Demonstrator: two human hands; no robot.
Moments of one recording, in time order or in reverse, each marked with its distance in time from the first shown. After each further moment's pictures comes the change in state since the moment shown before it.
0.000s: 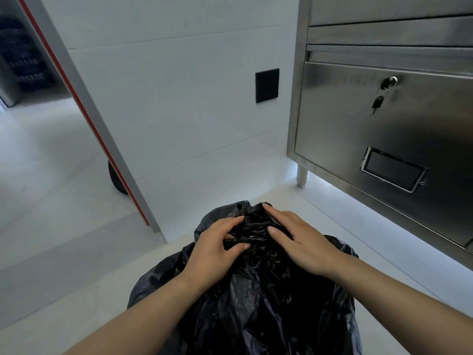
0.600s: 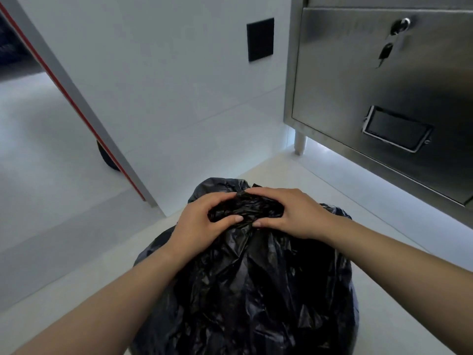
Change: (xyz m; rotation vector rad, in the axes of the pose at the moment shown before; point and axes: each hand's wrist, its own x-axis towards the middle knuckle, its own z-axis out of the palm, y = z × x) left_hand -0.001 -0.017 -0.014 0.043 -0.050 0.067; right_hand 0.008 -0.001 0.009 -0.105 -0.037 -0.098
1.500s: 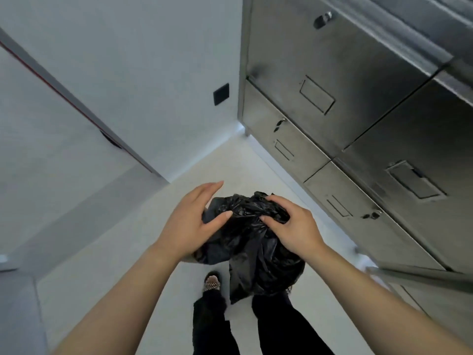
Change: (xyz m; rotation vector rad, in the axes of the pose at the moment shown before) left_hand 0.020 0.458 -0.357 0.041 -0.368 -0.130; right_hand -0.141 -0.365 -0.431 0.281 0.098 0.701
